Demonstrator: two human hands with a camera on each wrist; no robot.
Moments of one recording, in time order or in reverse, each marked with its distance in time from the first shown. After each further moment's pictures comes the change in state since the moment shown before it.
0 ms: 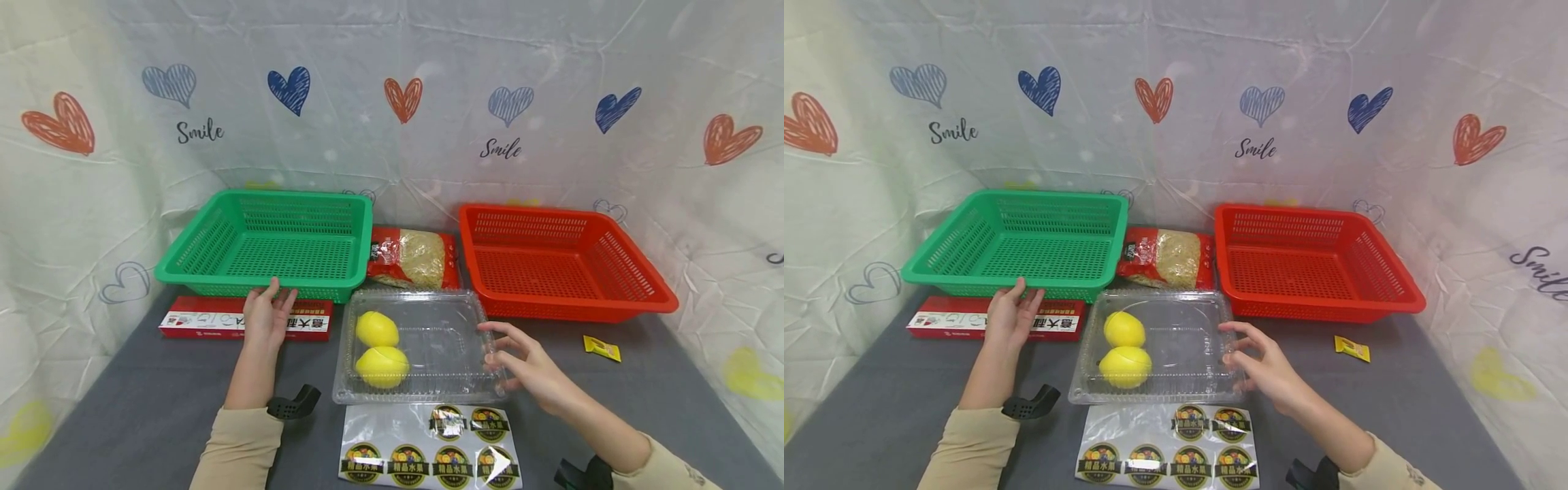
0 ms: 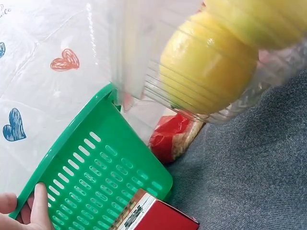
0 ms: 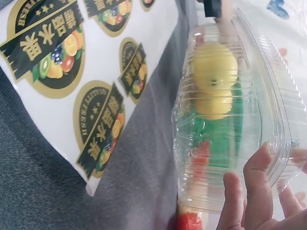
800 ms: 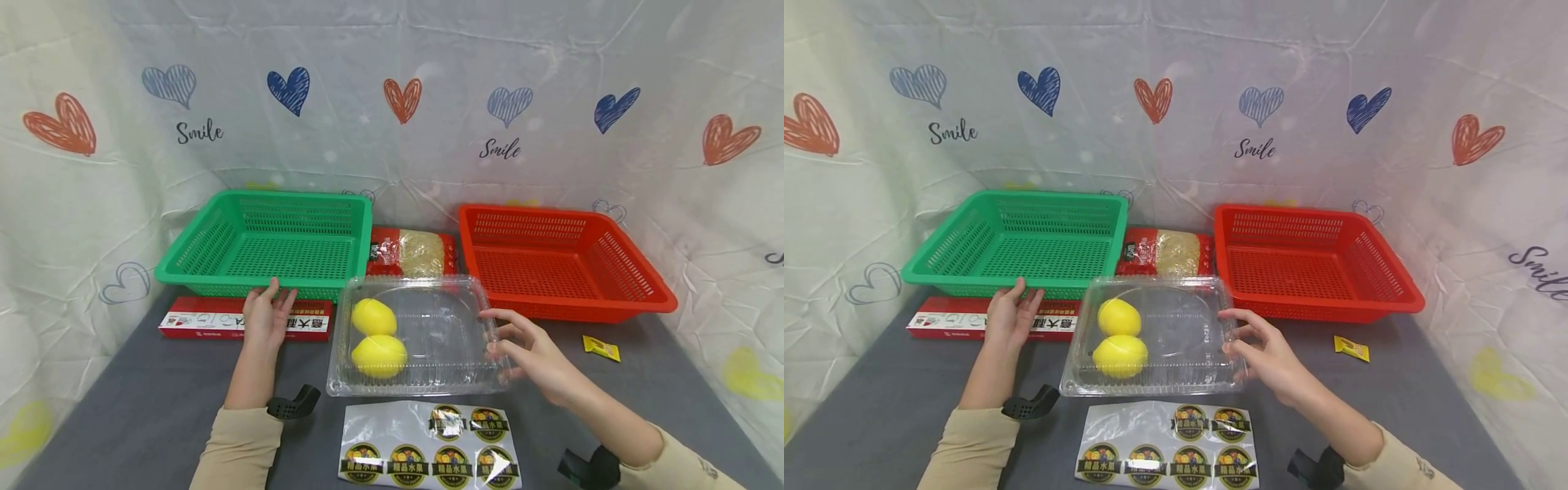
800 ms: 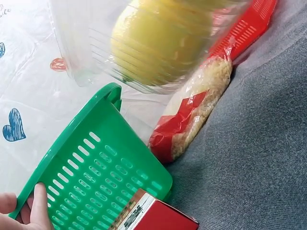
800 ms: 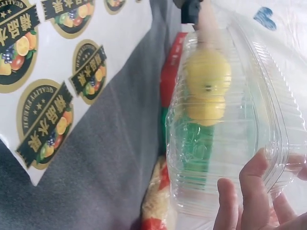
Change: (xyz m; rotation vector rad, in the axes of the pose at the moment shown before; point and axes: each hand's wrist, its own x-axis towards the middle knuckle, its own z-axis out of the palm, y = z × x) left_hand 0.000 0.000 0.000 -0.011 -0.003 0.005; right_hand -0.003 -0.027 -0.004 -0.029 0.010 -0.043
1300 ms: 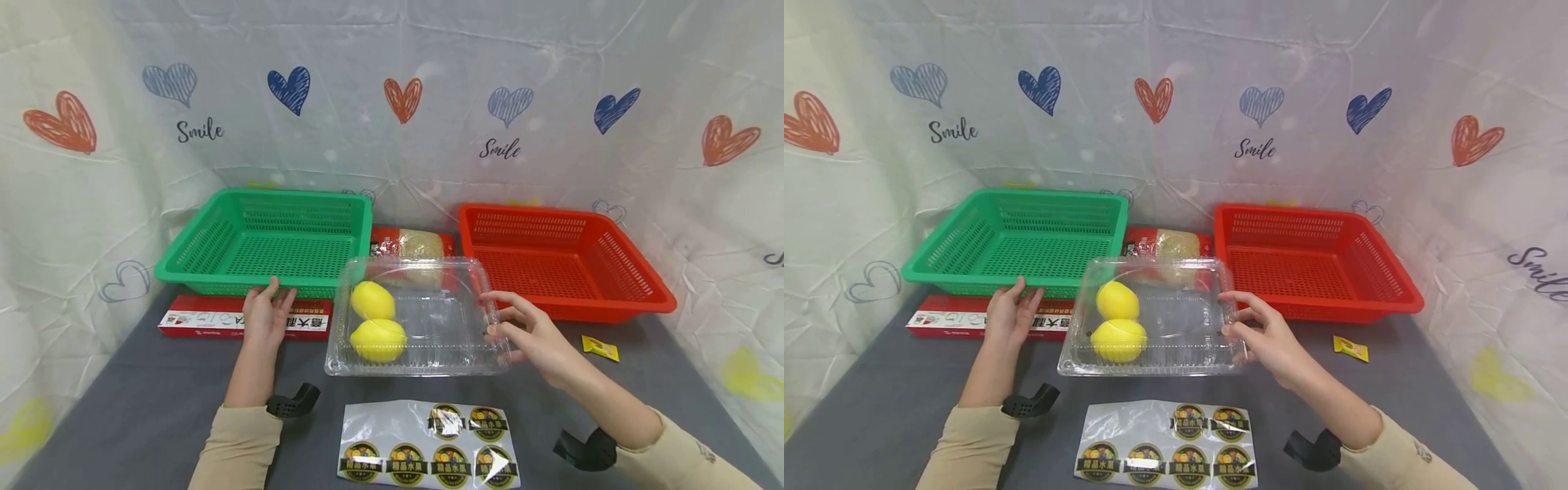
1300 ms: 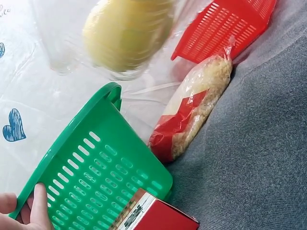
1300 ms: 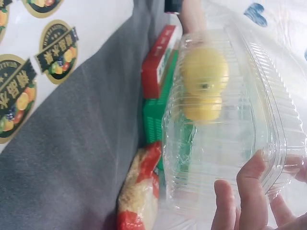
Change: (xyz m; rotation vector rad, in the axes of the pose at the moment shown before) left_hand 0.001 0.000 0.000 -0.003 0.005 -0.004; right_hand 0.009 -0.019 -0.007 -0.018 0.020 -0.024
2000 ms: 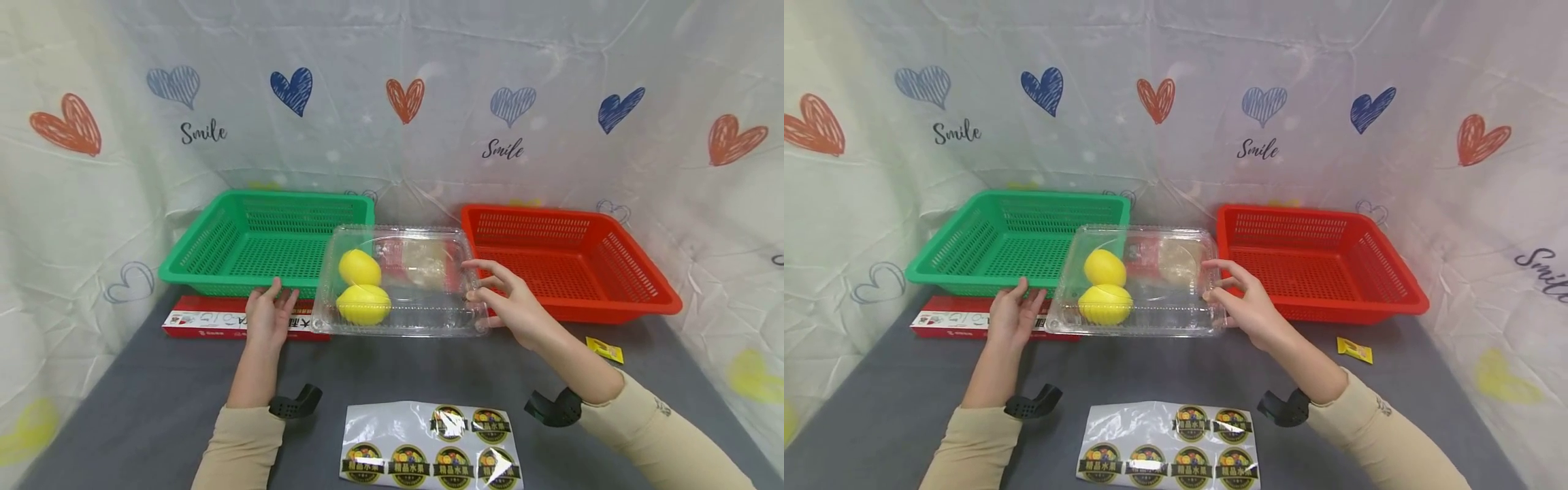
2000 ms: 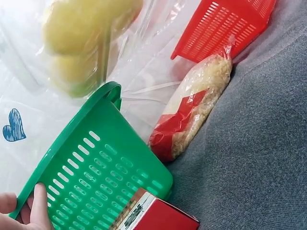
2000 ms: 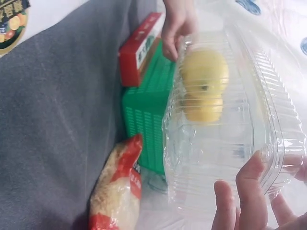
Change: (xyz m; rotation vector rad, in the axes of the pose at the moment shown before) left_hand 0.002 -0.001 -0.001 0.015 0.009 0.006; right_hand 0.046 -0.022 0.008 0.029 0.028 0.004
